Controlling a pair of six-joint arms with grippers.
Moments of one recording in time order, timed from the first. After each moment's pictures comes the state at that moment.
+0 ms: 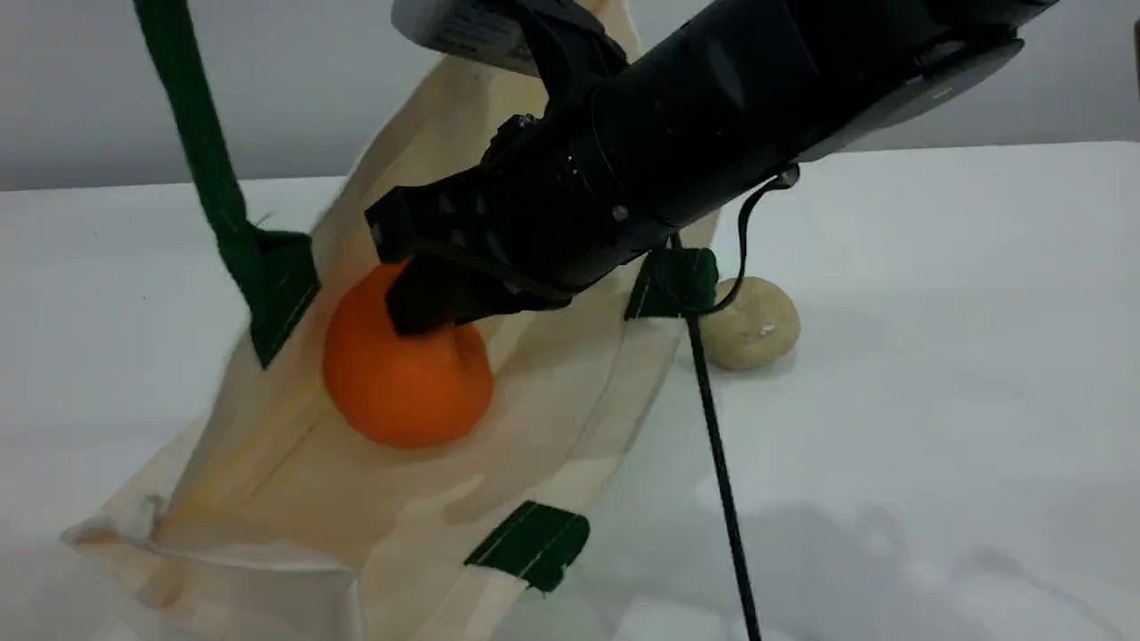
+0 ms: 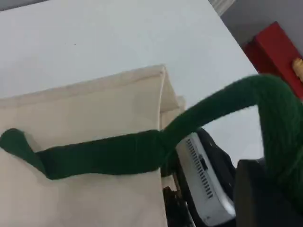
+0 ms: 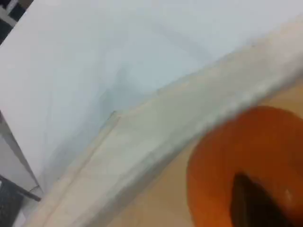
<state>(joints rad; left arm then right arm) -0.18 1.44 -1.37 -0.78 1.00 0.52 0.68 1.97 -1.08 1.75 0.47 -1.49</state>
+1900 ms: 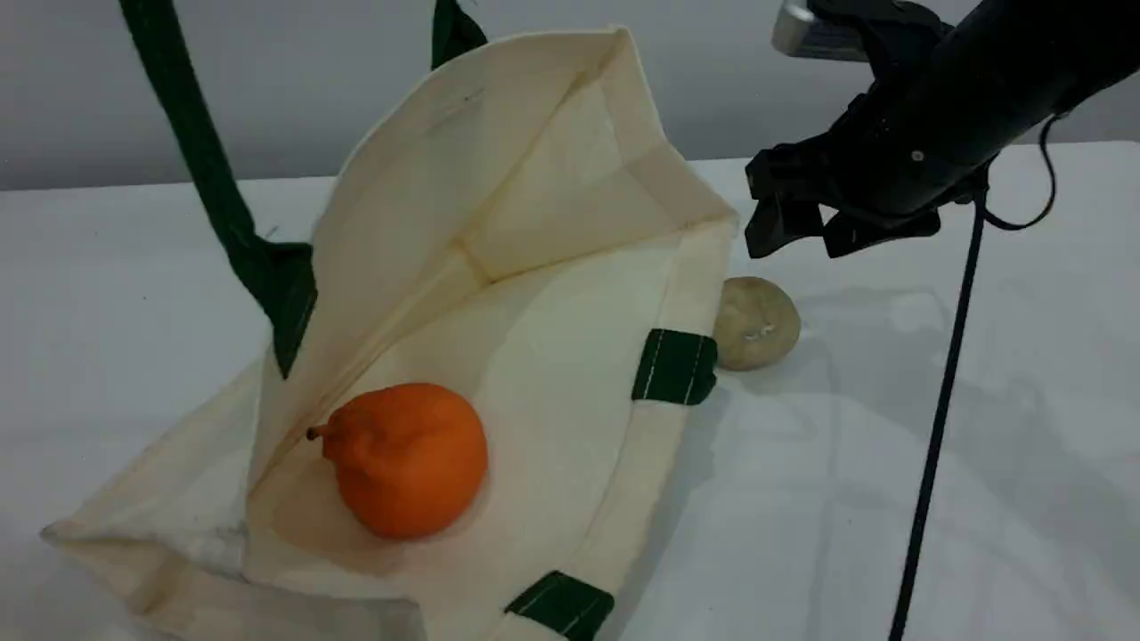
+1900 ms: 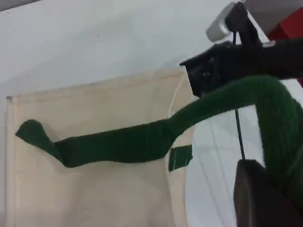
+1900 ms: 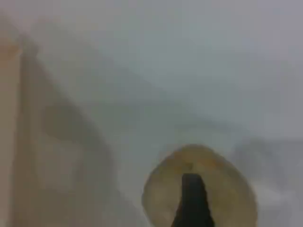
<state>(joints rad) -0.18 1.43 -1.37 -0.71 1.00 0.52 0.26 2.09 -1.16 1.12 0.23 -0.97</state>
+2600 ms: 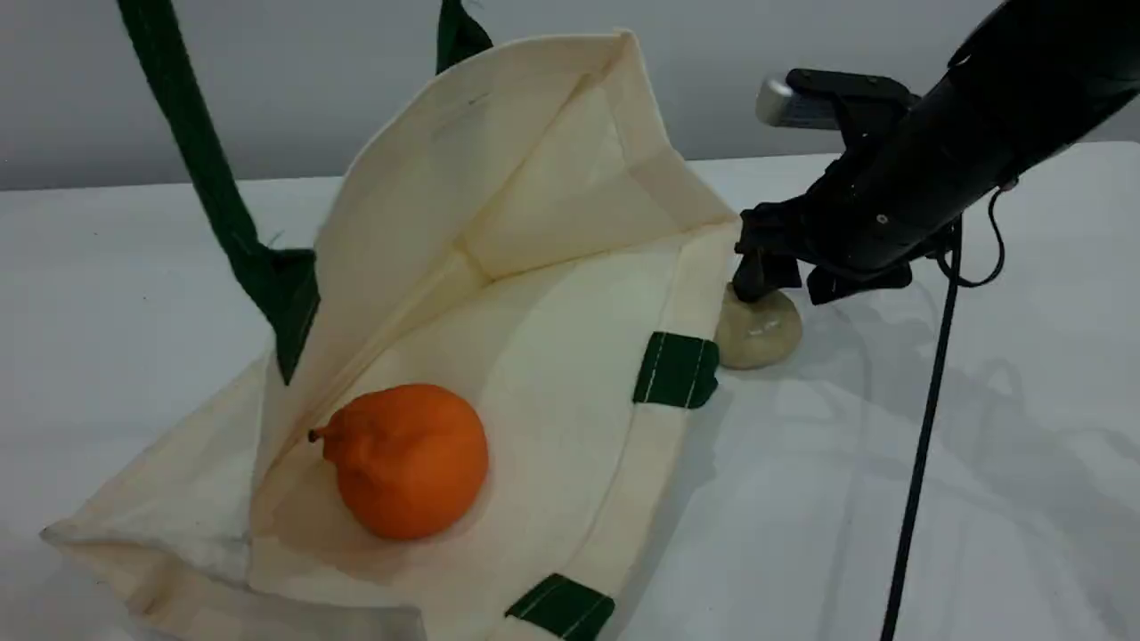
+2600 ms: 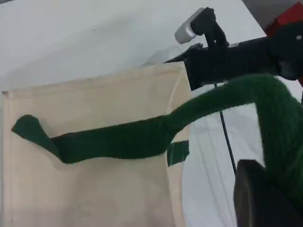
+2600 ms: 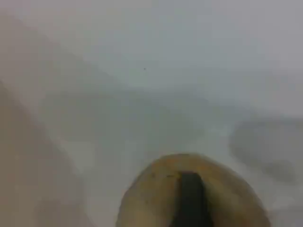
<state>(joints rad) -0.18 1.43 -1.37 -0.71 1.02 0.52 0.26 2.25 -1.24 1.21 0.22 -1.06</state>
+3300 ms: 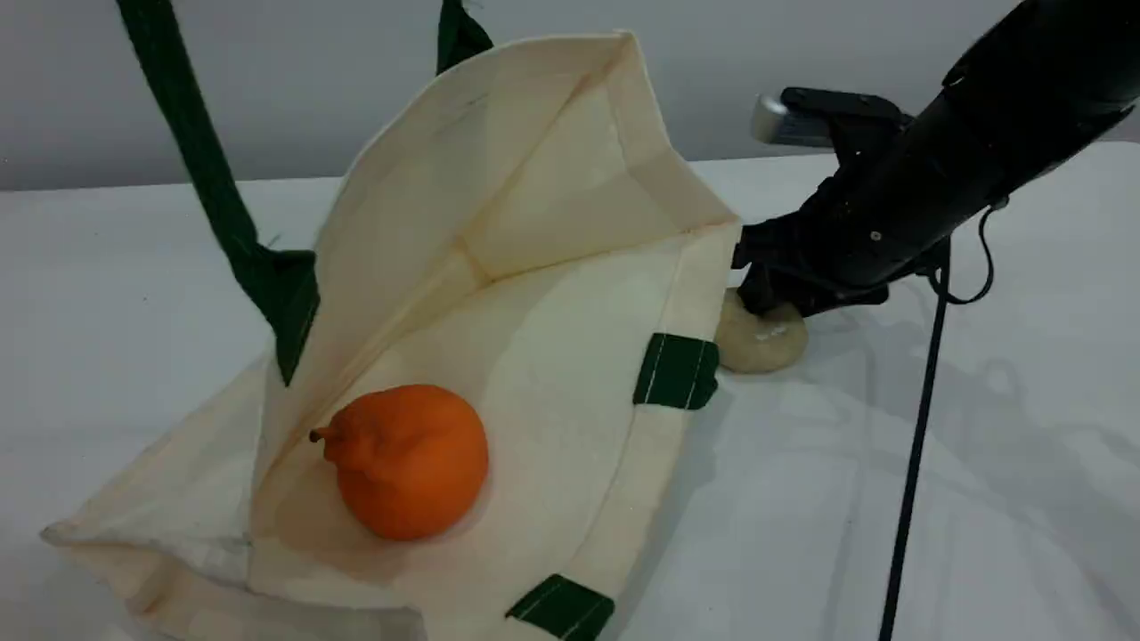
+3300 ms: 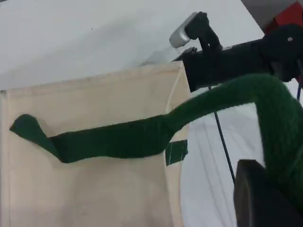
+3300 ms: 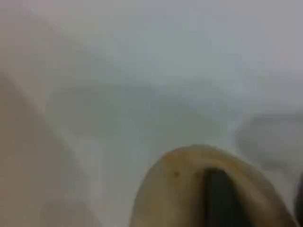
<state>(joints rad) -0.18 1.43 -1.37 -0.71 1.02 0.51 0.26 2.30 -1.24 1.24 0.26 -1.09</state>
